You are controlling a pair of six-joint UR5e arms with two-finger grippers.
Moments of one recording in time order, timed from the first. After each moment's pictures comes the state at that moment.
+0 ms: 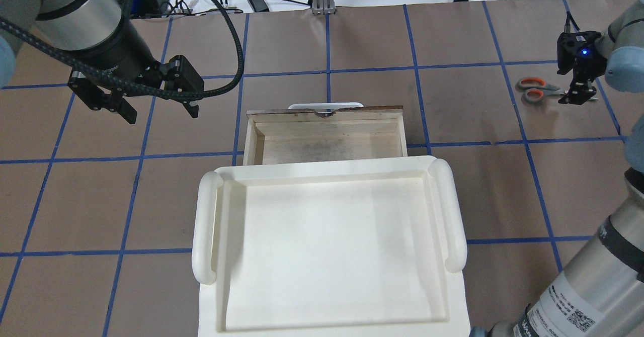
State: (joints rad) left arm -1.60 -1.48 -1.57 -1.69 1.56 -0.08; right arm 1.04 -0.90 1.48 -2.25 -1.49 -1.90
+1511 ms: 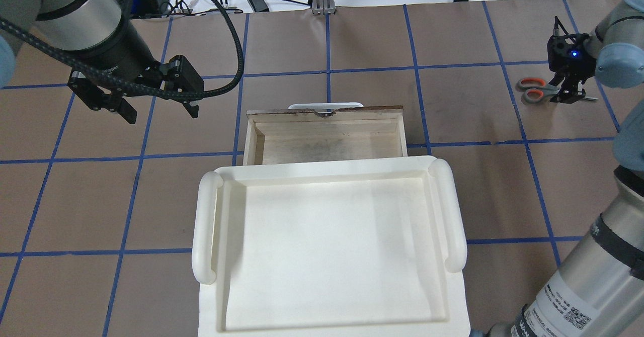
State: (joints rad) left arm -1.60 -1.48 -1.57 -1.69 1.56 -0.08; right arm 1.07 -0.87 1.45 -2.19 -1.54 -1.89
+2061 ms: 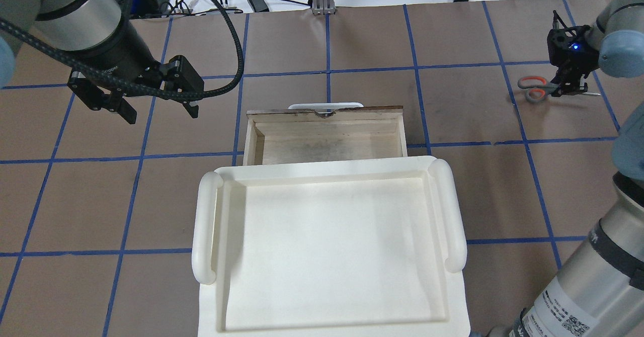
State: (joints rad) left arm -1.60 -1.48 -1.57 -1.69 1.56 -0.08; right arm 1.09 -0.92 1.43 -2.11 -1.56 -1.90
